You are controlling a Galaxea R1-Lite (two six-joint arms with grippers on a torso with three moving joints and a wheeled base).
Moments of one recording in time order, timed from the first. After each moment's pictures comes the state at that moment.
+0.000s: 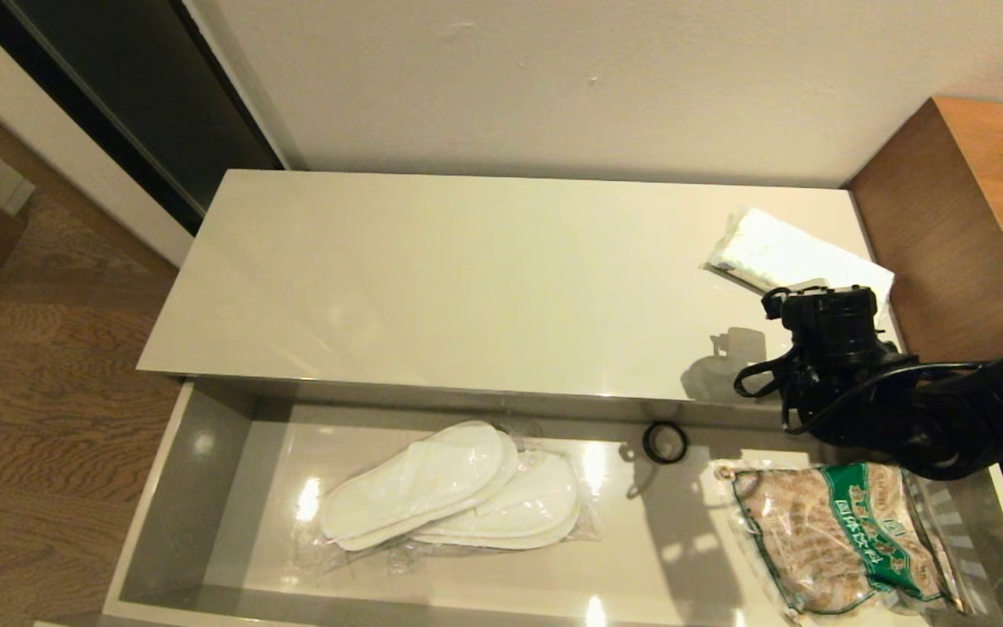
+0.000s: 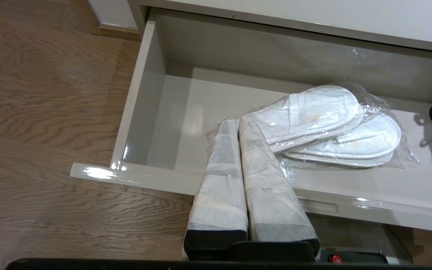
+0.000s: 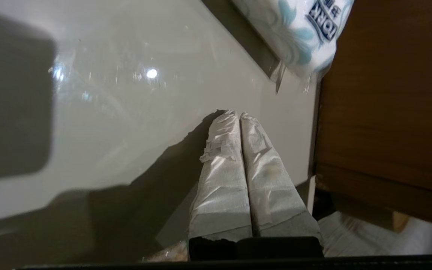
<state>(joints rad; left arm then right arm) 0.00 0.00 0.00 -0.01 0.01 -0.08 0.27 1.91 -0.84 -0.57 -0.90 -0.22</state>
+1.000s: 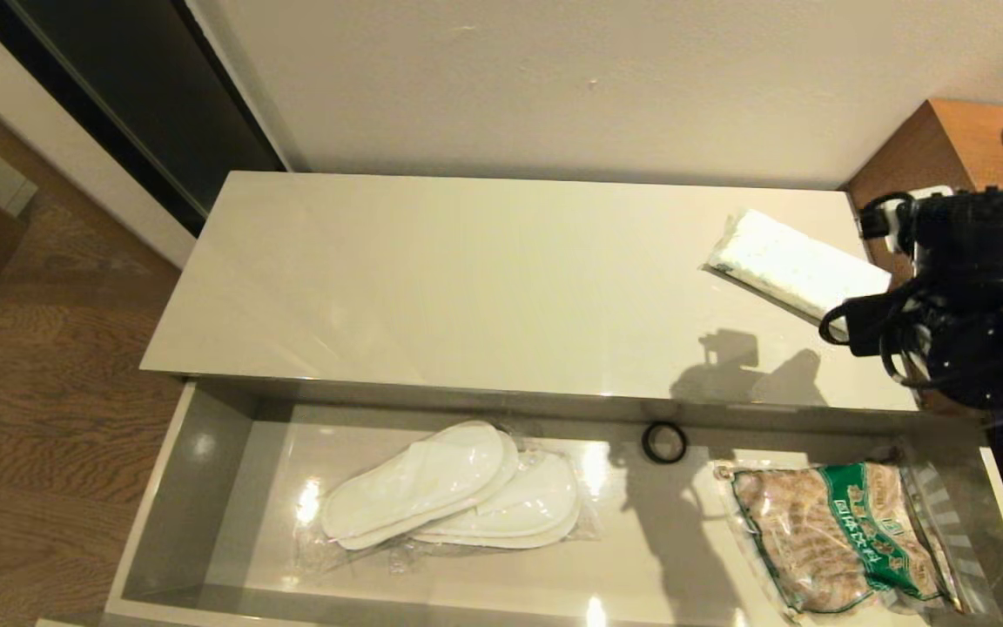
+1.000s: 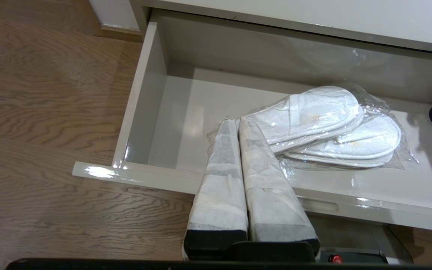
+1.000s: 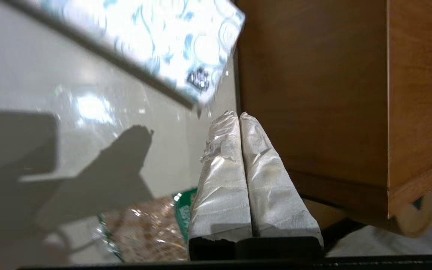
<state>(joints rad) 0.00 0.00 0.00 -0.01 0.01 -0.08 0.30 1.60 -0.96 -0.24 -0.85 -0.12</state>
